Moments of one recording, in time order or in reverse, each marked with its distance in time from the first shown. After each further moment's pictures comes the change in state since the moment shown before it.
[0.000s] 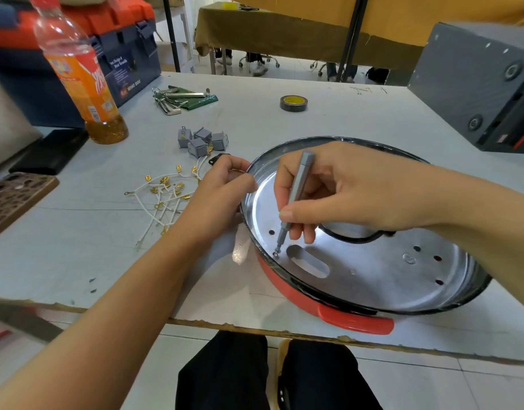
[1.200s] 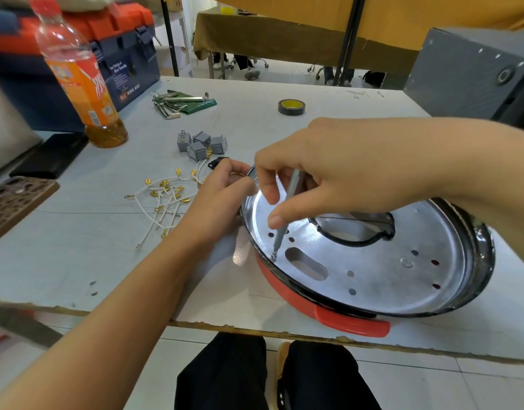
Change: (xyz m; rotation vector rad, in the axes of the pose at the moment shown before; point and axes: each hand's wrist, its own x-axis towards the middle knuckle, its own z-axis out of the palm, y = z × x) left_hand 0.000 0.001 0.000 0.090 -0.016 0.044; right_hand 0.014 -0.033 -0.009 -0.623 -0.081 -0.021
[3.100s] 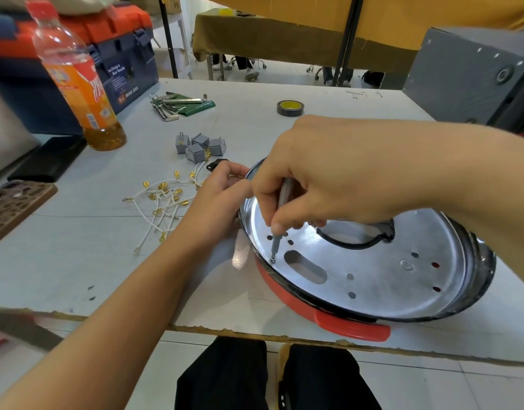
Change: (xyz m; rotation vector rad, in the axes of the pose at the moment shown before) left_hand 0.001 0.000 -0.002 0.106 -0.034 0.044; right_hand 0.009 0.012 0.013 -0.025 0.093 0.018
